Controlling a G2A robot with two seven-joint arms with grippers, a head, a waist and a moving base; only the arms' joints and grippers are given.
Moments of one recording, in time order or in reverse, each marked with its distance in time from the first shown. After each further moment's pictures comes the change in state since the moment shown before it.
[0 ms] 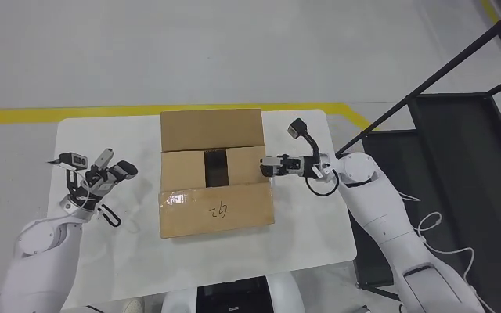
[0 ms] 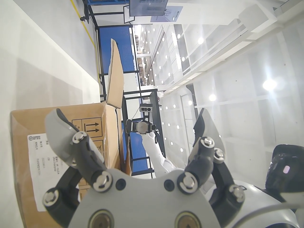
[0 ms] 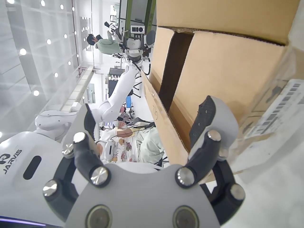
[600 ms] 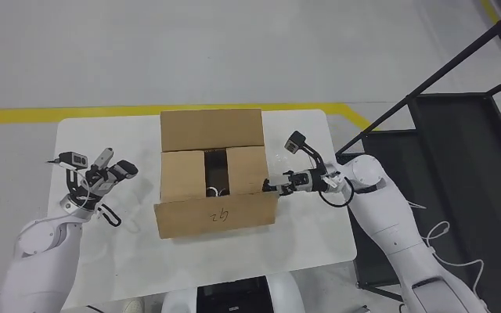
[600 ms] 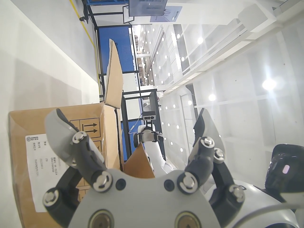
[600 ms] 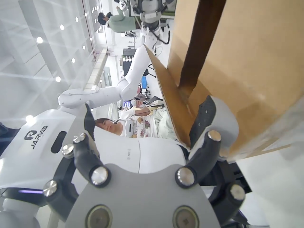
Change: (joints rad) left arm 0.000 -0.003 -0.001 -0.012 0.005 0.007 0.003; right arm -0.110 0.041 0.064 -0.200 0.125 0.196 0.247
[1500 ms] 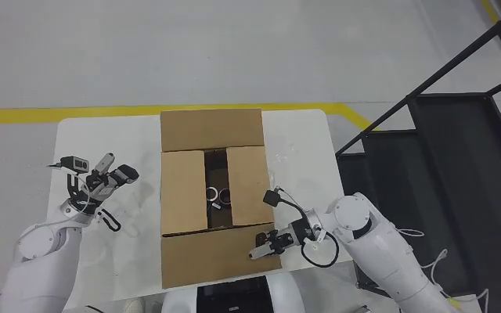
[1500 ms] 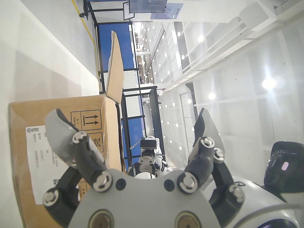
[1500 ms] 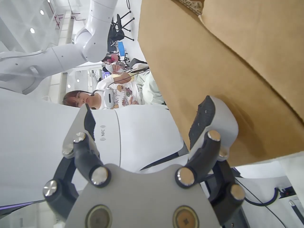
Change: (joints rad) left arm 0.033 0.000 -0.017 -0.010 -0.010 -0.003 -0.028; right arm -0.268 0.046 -0.079 -0.317 -0.341 -0.016 -0.074
